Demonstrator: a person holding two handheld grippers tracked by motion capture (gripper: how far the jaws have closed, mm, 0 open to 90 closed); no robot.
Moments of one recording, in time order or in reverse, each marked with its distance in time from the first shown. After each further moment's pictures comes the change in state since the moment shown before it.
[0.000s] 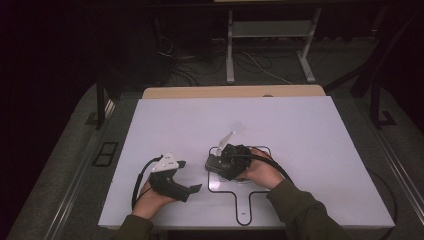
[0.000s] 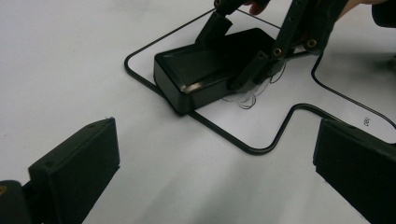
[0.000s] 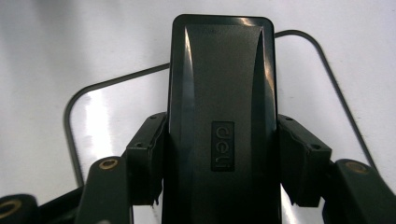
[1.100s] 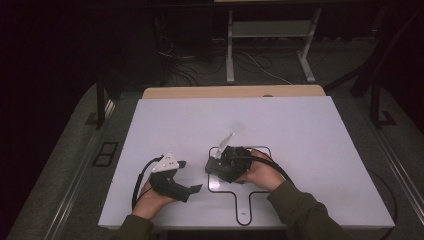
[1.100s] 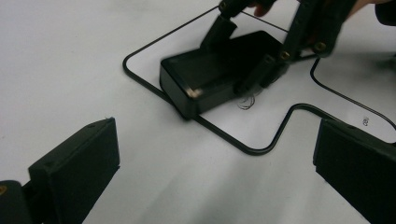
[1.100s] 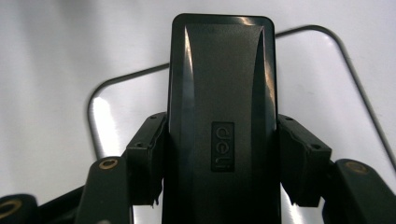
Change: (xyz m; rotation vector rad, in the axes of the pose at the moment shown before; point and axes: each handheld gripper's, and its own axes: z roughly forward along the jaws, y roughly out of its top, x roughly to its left) left arm -0.001 0.001 0.001 -0.001 -0.001 0.004; right arm 0.007 -0.001 -0.002 0.013 0.029 -0.005
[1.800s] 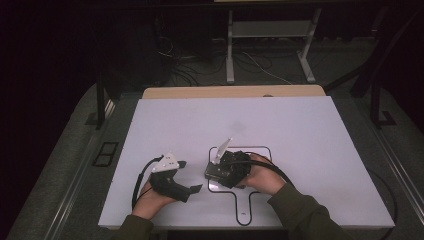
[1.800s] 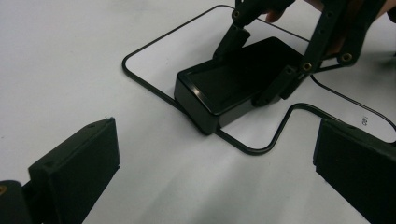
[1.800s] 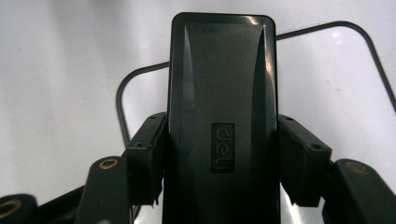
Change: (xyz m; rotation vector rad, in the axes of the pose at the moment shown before) left arm 0.001 0.000 0.000 0.002 -0.002 0.004; right arm 0.014 0.000 -0.003 0.023 0.020 -0.024
